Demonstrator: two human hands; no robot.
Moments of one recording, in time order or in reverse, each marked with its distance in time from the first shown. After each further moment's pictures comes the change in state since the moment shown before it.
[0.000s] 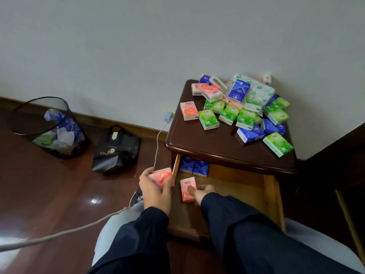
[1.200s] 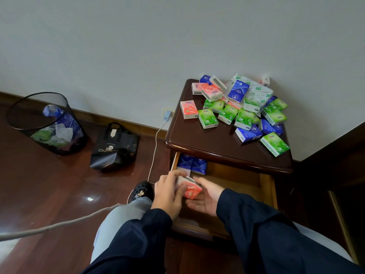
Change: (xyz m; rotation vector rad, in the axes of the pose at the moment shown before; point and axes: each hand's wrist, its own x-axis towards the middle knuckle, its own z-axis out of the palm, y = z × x) left_hand -0.024 0.004 0.000 0.237 -0.399 0.352; right_hand -0.033 -0.012 -0.046 0.449 -0.495 0.248
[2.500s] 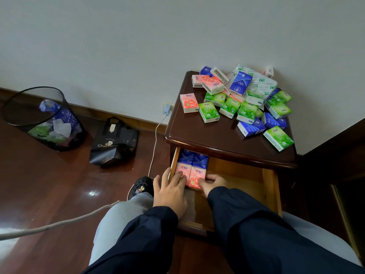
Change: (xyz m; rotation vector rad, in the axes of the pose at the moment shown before) left_hand 0.009 -0.007 0.018 0.783 -0.272 -0.025; right_hand 0.044 0.013 -0.002 -0.408 0.623 -0.384
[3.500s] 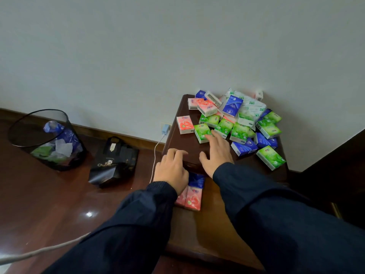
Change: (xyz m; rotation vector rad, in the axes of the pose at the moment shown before) left_hand 0.067 0.019 -0.105 -0.269 0.263 0.025; right_hand 0.011 -0.126 -0.062 -0.620 0.234 -0.918
